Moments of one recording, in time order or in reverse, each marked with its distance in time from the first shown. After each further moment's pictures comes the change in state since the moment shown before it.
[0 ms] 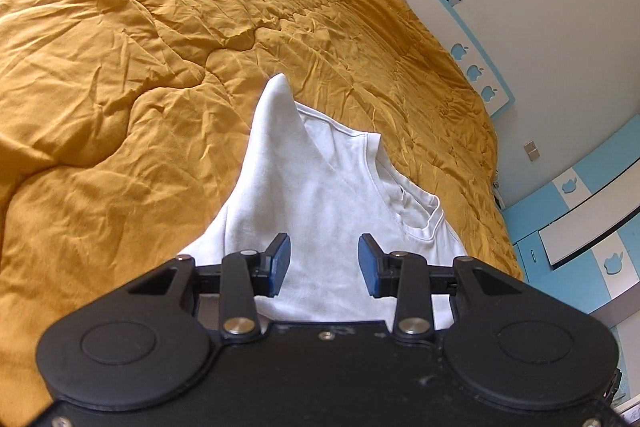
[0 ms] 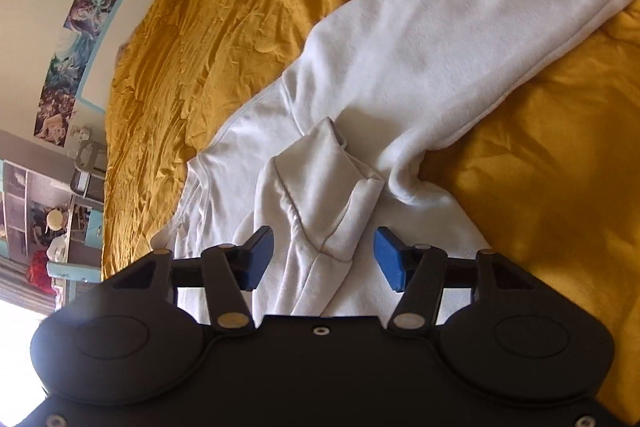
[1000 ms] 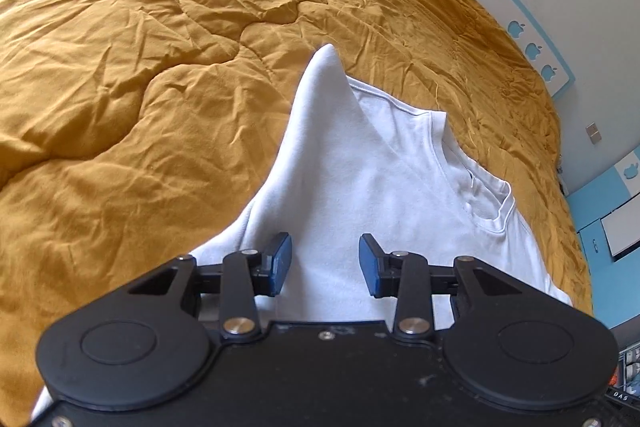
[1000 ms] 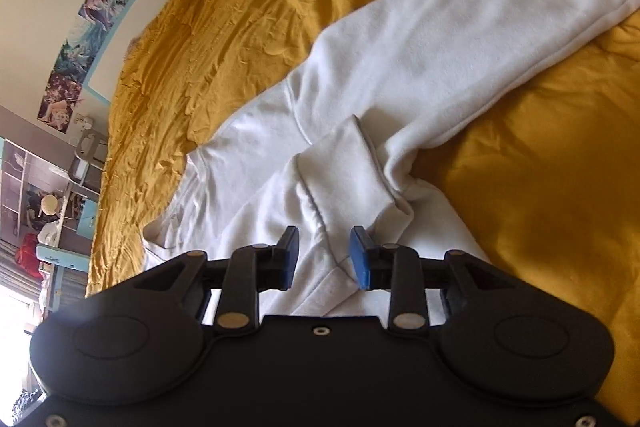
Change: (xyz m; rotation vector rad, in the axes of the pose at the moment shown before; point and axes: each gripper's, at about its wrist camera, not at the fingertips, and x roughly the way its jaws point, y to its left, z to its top) left arm 0.038 -0.001 -0.003 0.010 0.039 0.193; right arm -0.012 -0.008 -0.014 -0.111 -0.043 -0.007
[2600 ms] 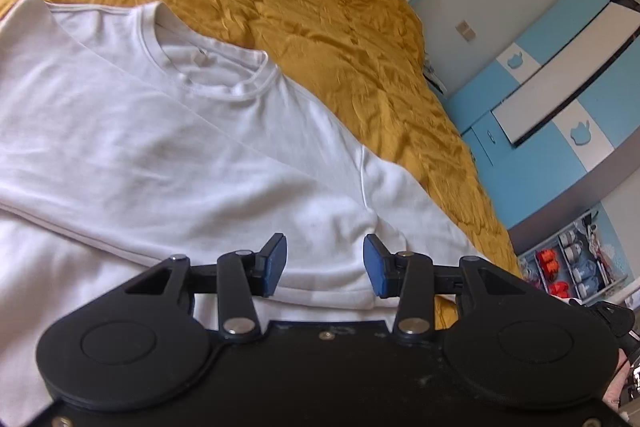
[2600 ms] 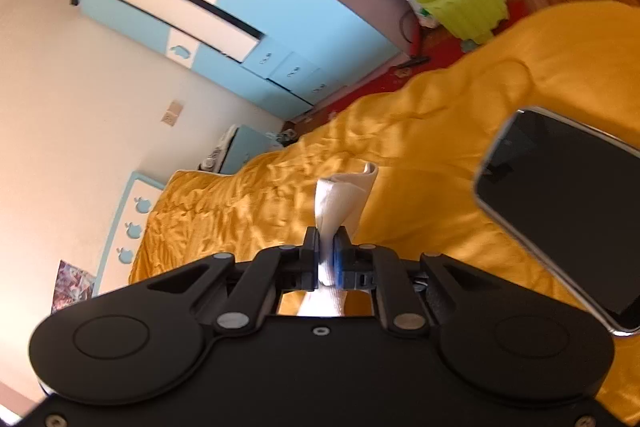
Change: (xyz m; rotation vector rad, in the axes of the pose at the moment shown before) left arm -0.012 -0.181 -0.113 0.256 0.124 -0.305; right arm -0.194 -0.210 0.151 0.431 -0.673 -0.057
